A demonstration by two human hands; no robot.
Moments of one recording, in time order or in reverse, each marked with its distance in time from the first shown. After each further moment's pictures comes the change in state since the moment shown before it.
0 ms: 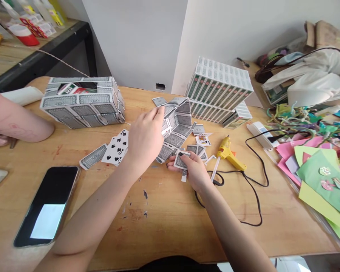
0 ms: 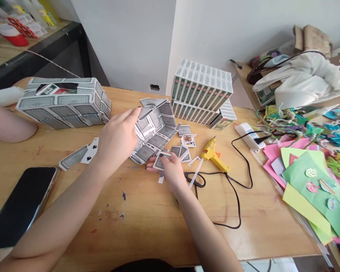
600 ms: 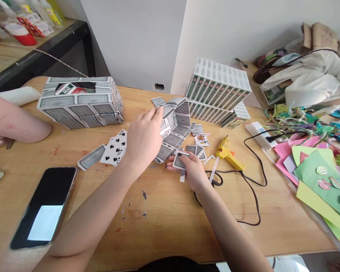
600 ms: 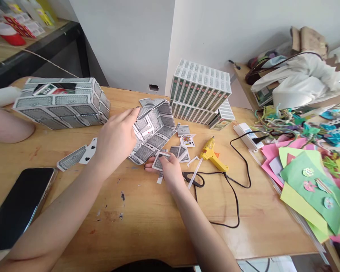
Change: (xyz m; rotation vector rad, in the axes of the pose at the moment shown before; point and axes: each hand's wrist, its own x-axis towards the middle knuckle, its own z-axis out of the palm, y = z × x) left_hand 0.000 -0.001 0.001 -0.003 0.008 -0.002; right_hand 0.002 0.001 0.001 0.013 0.038 0.011
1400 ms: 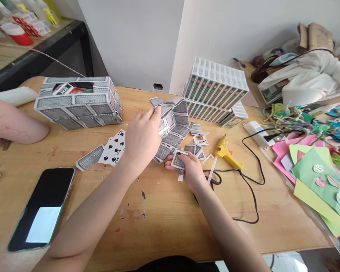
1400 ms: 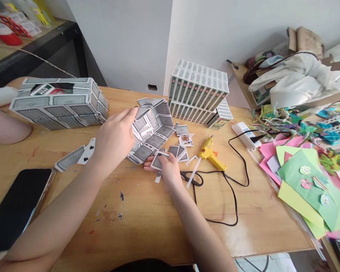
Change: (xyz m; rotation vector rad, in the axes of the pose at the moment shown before) left_hand 0.000 0.002 -0.001 0.012 -0.017 -0.013; right_hand -0.002 0.001 0.002 0.069 0.023 -0.023
